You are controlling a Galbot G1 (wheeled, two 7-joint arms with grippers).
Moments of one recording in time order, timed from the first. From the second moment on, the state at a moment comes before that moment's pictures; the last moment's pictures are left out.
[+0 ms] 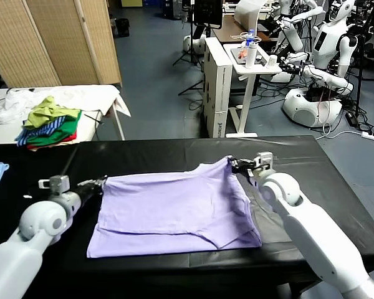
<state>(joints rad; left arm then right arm) 1.13 -0.75 -0.46 -1.85 -0.99 0.58 -0.20 -0.76 0.90 0.11 1.73 0.88 -0.59 0.17</state>
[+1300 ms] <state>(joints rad) 1.51 -0.76 -0.66 -2.13 -0.87 0.59 -0.19 -1.16 0.67 0.22 2.12 0.91 -0.74 0.21</state>
